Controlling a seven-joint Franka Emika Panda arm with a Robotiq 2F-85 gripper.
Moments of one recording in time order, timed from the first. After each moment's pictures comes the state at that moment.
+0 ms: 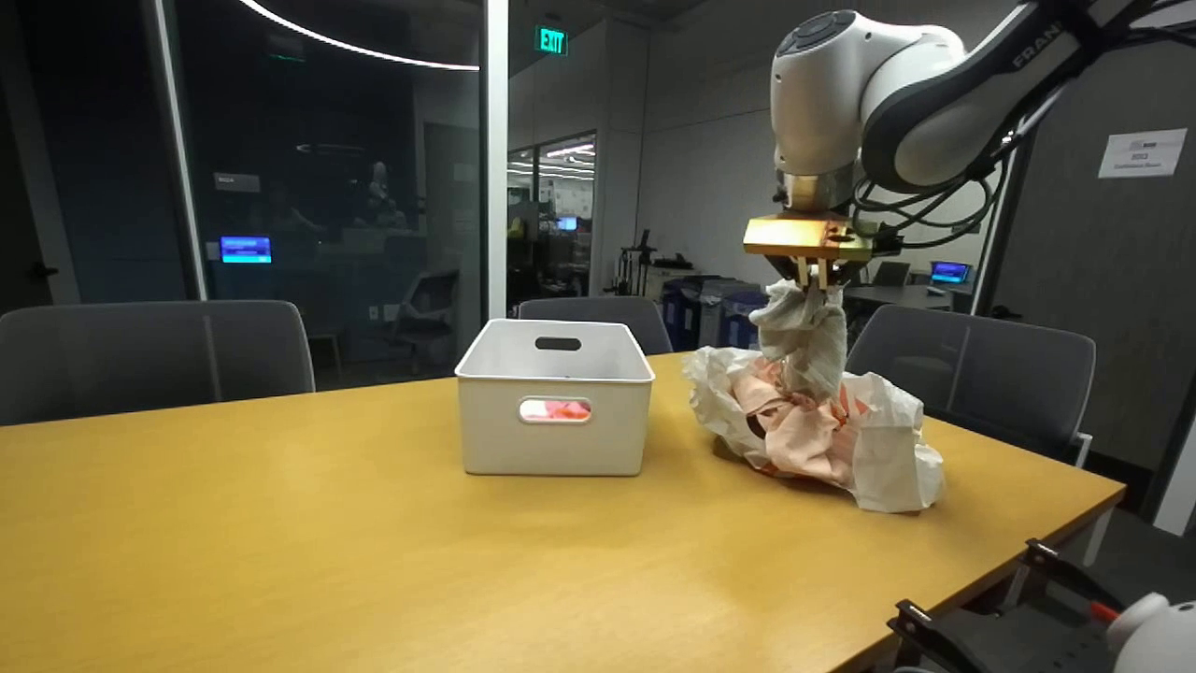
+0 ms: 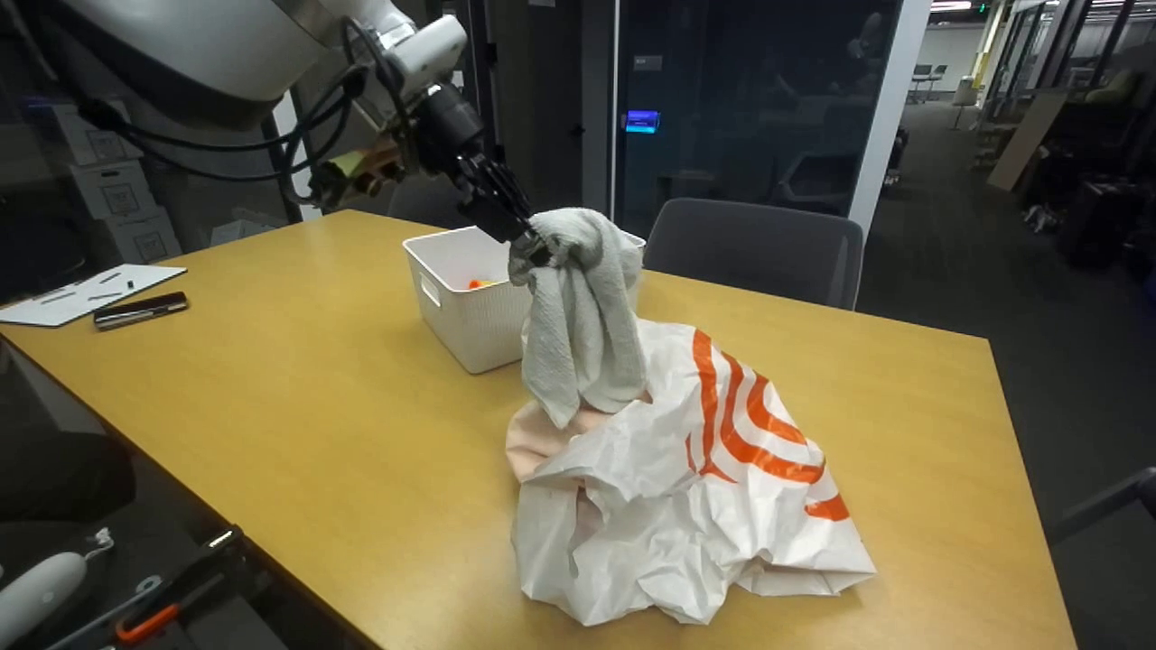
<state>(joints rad) 0.14 -0.18 0.03 -2.45 -0.92 2.34 1.80</state>
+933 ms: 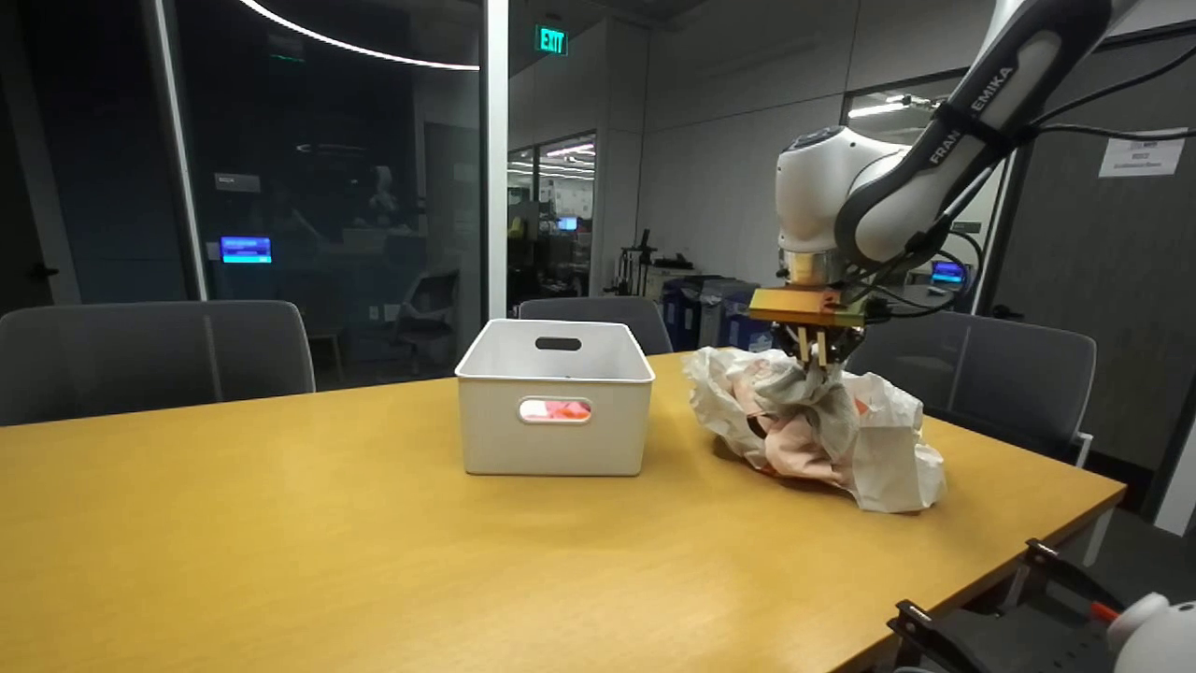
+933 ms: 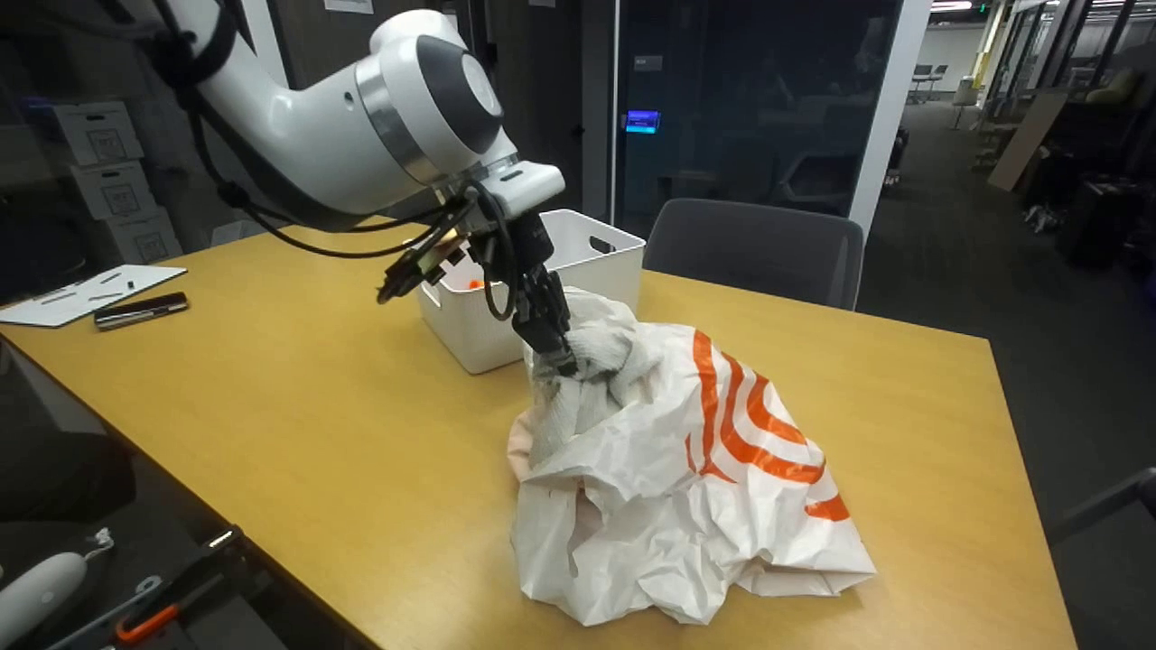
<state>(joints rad) 0.02 0.10 -0.01 -2.40 -0.75 2.54 1.64</state>
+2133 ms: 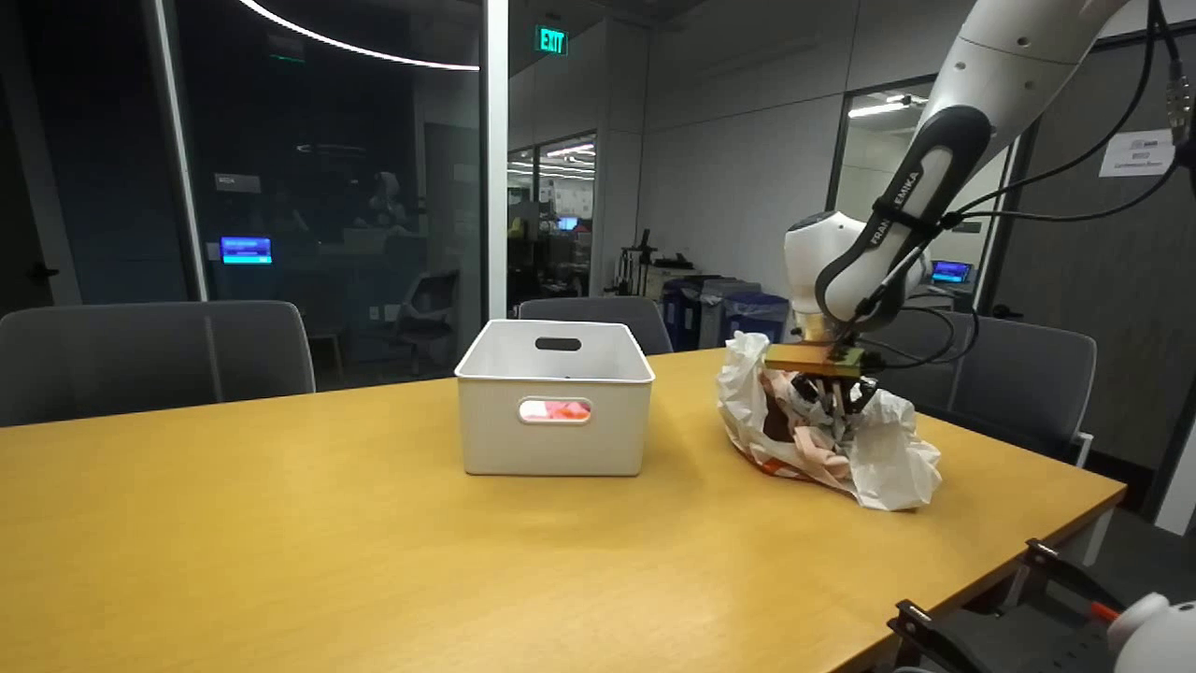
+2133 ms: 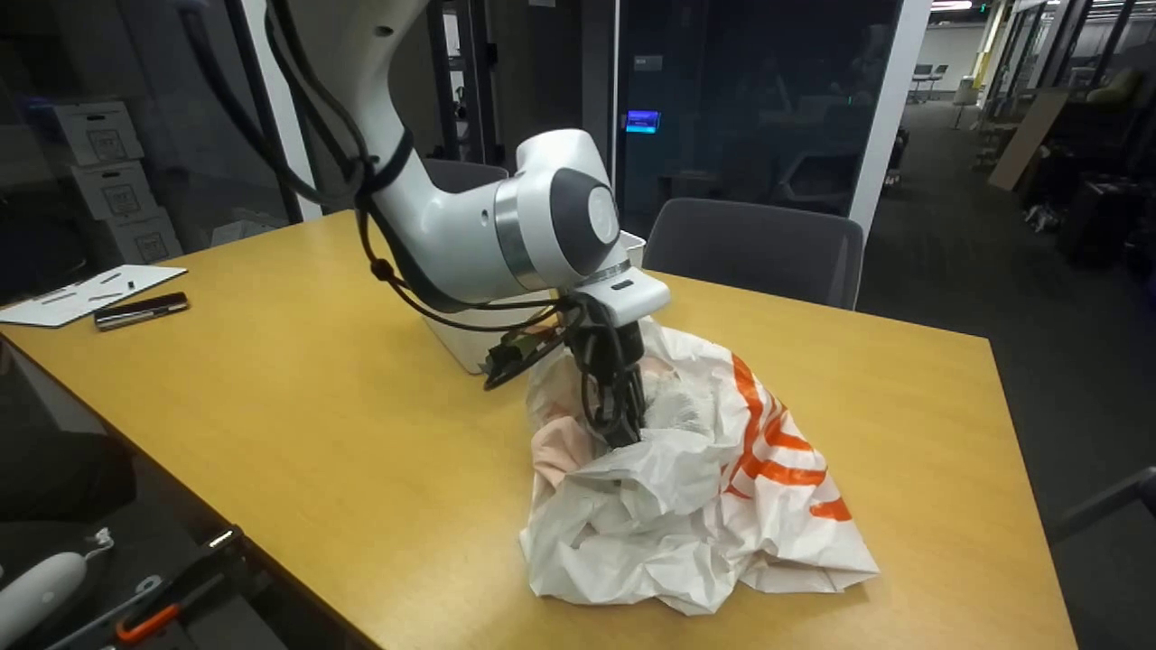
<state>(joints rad) -0.01 0.43 -0.15 -2.21 -0.59 2.59 1.53</state>
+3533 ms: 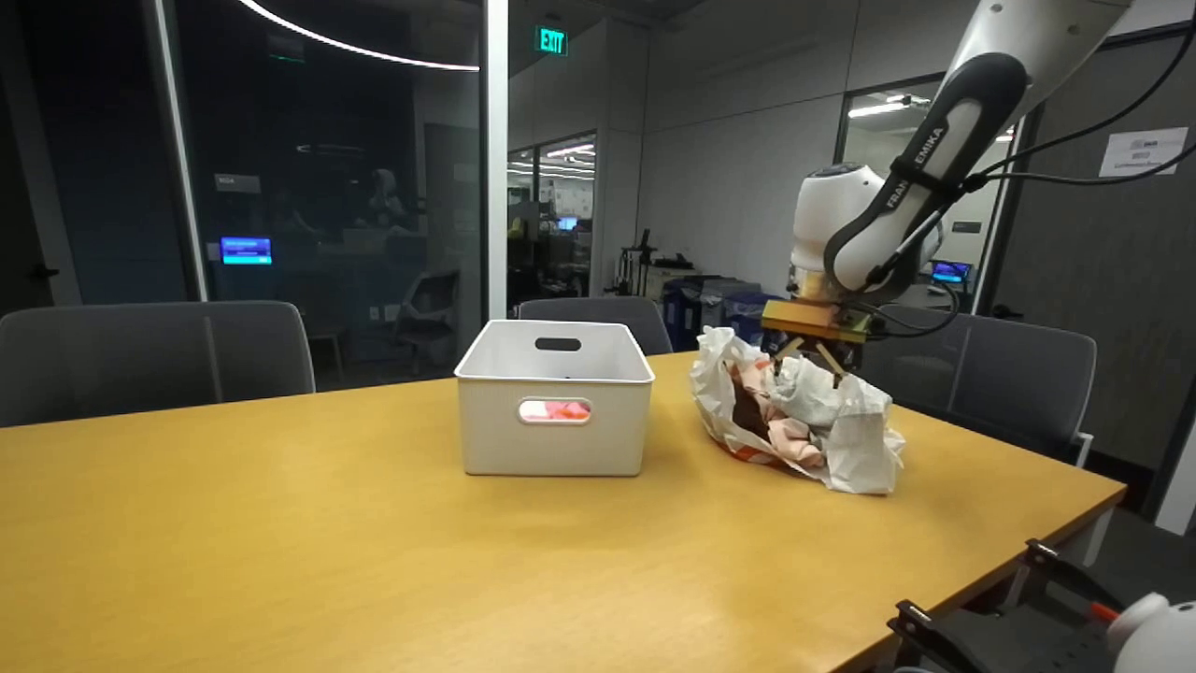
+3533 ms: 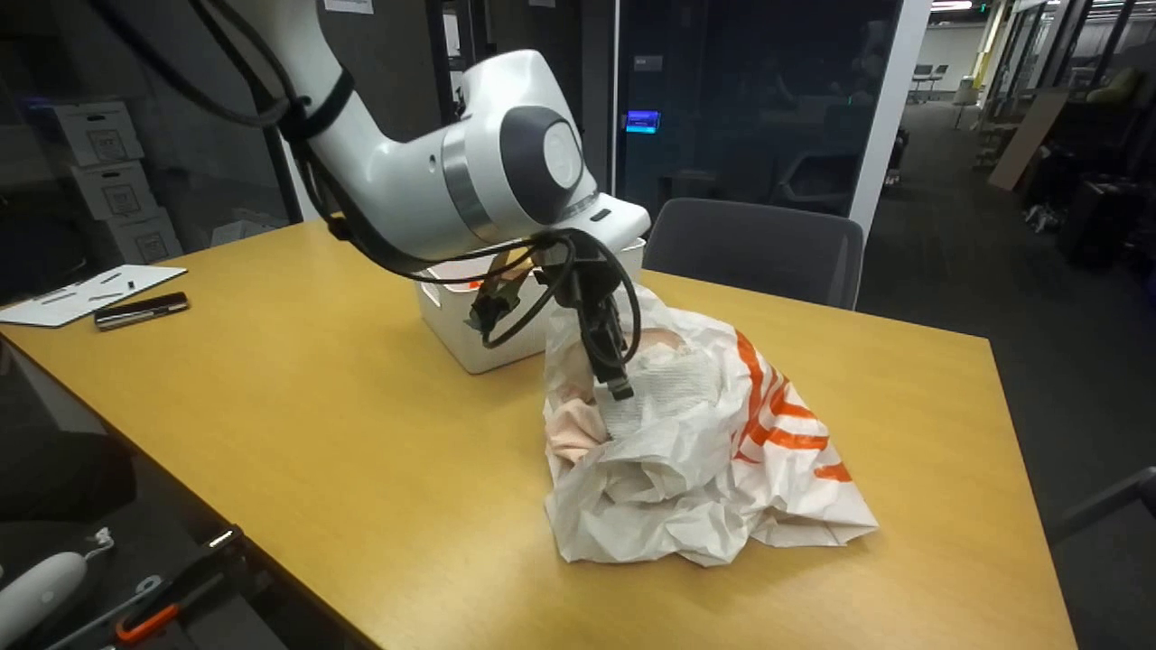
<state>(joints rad) 0.17 0.28 -0.29 -2.32 -0.56 2.80 1.34</state>
